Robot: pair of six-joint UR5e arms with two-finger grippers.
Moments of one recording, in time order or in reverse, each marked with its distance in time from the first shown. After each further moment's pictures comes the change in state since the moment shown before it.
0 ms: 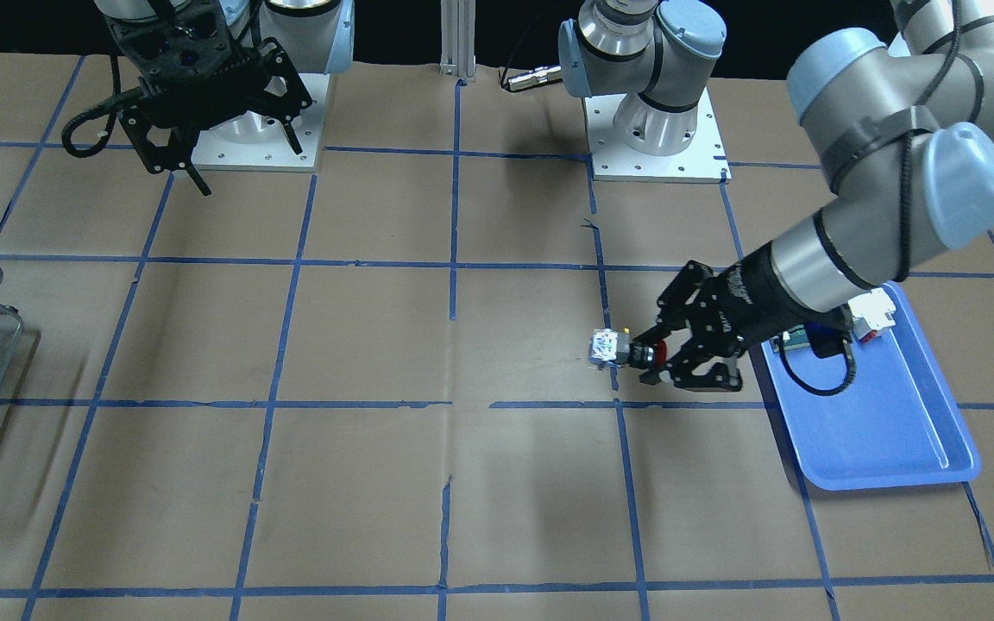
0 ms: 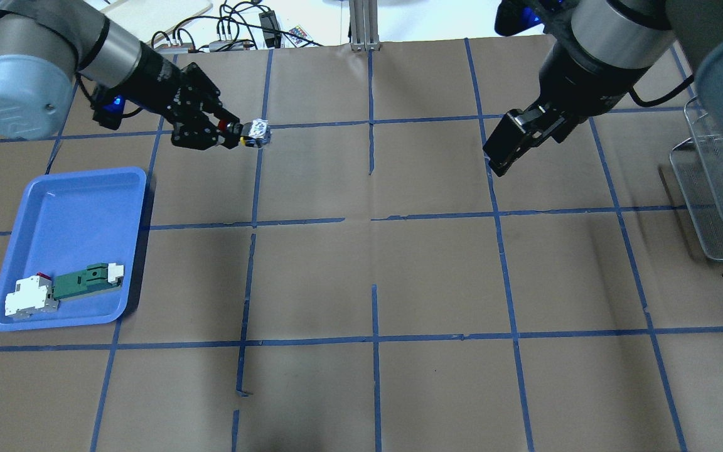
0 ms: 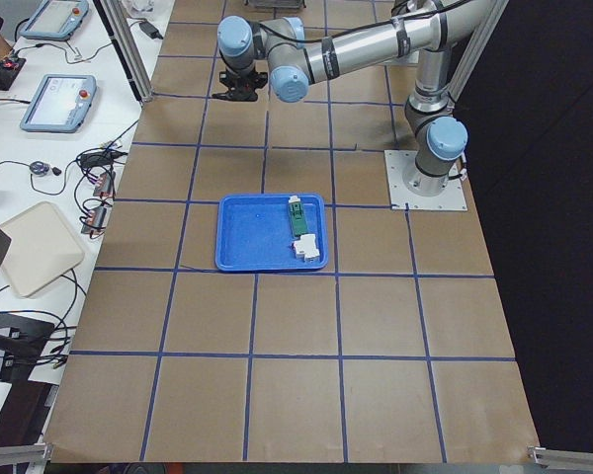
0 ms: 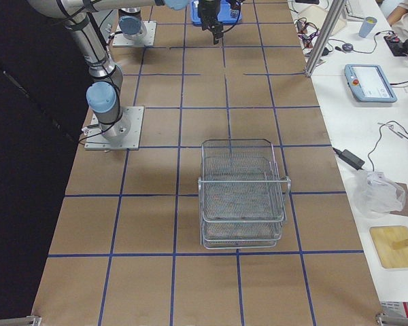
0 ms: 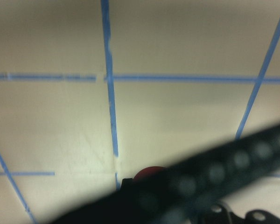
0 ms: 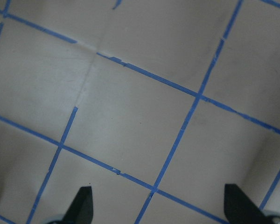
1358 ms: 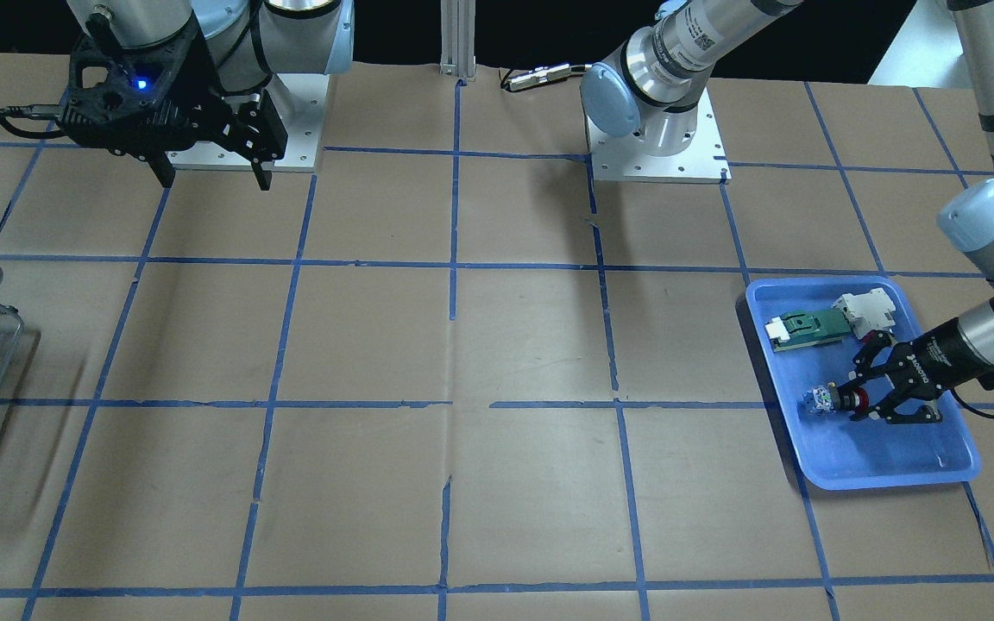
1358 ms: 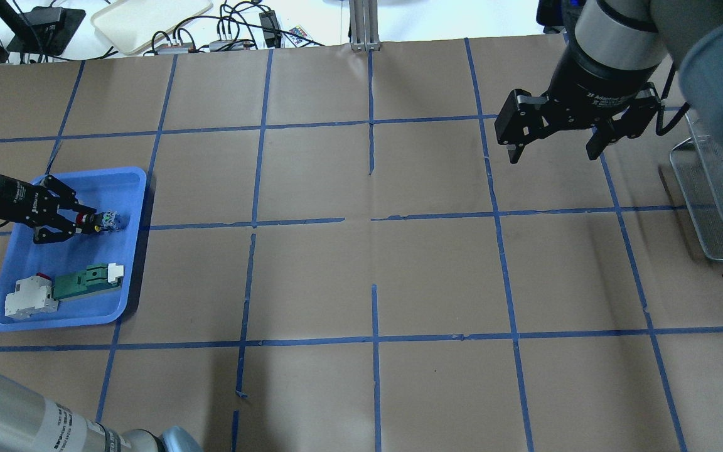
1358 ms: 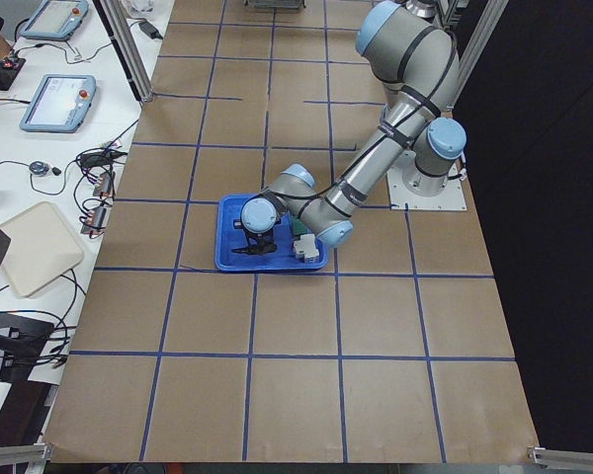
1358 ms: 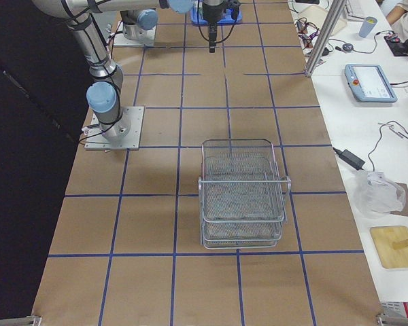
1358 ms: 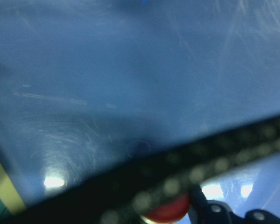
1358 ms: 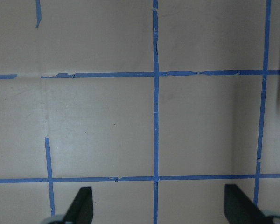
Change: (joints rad) left arm 0.630 -0.280 -0.156 0.236 0.094 0.534; right arm -0.002 0.026 0.000 0.009 -0.144 0.646
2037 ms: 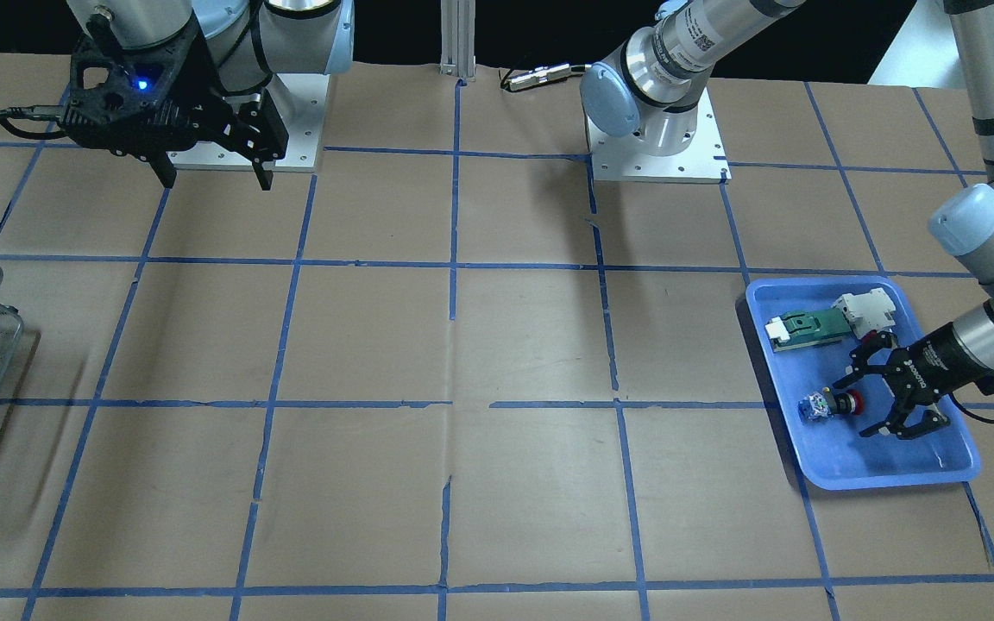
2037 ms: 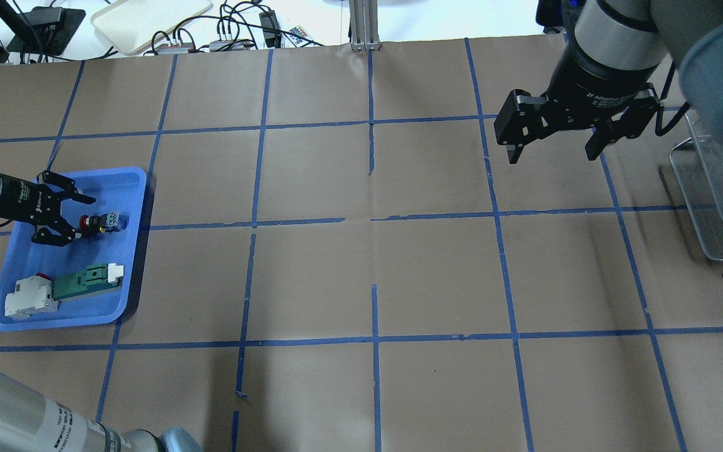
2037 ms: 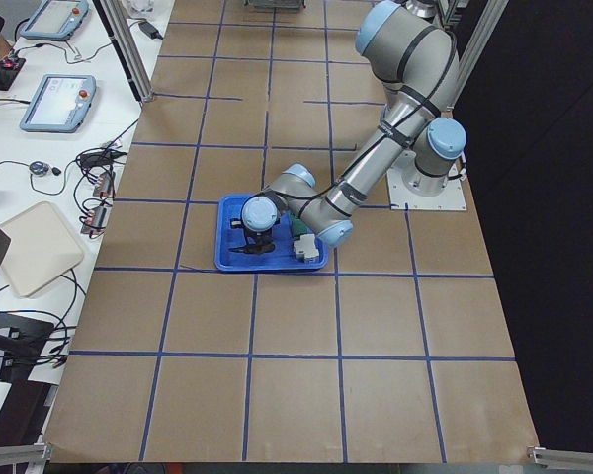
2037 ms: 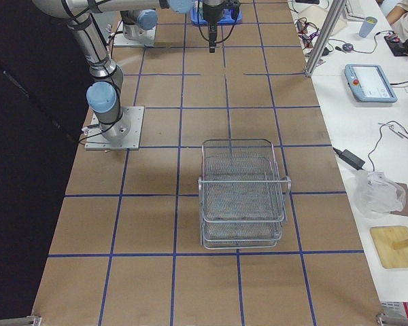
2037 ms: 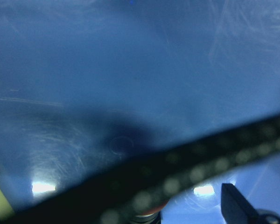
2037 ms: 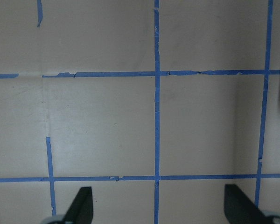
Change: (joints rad) left arm -0.002 -0.018 -0.019 0.073 -0.014 0.006; right arm -0.001 0.000 0.000 0.002 0.005 -0.002
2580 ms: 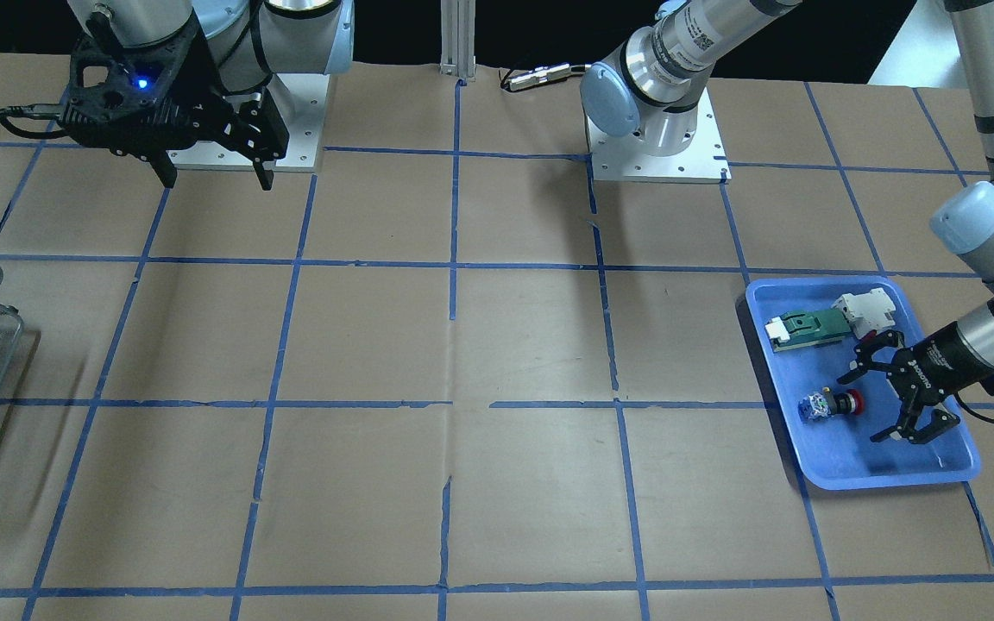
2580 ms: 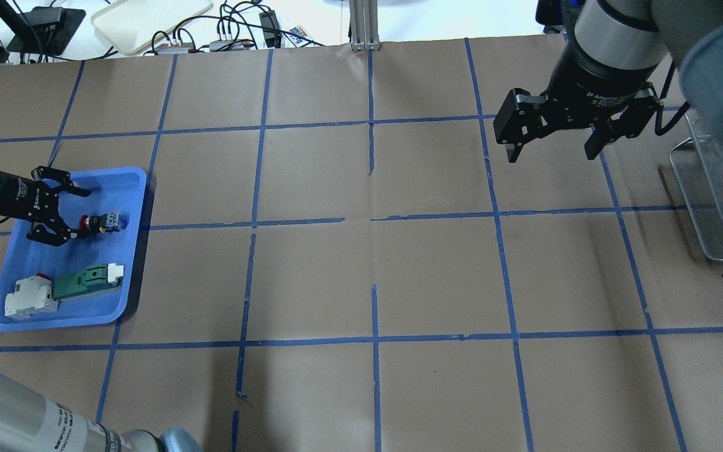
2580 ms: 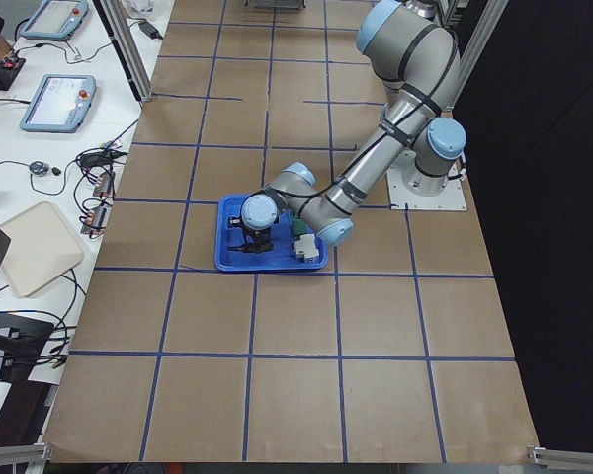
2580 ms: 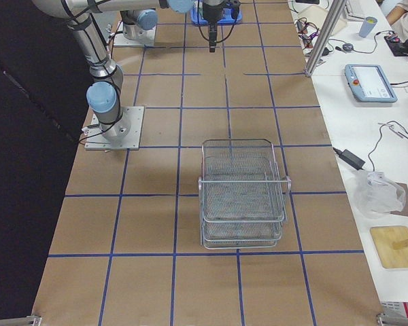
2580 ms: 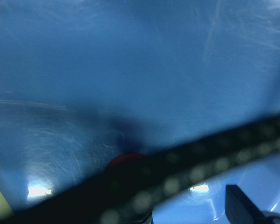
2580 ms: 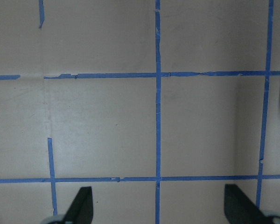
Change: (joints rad) left arm -0.001 0.006 0.003 0.006 -0.006 0.001; right arm 0.000 -0.001 -0.001 -0.004 0.005 0.001
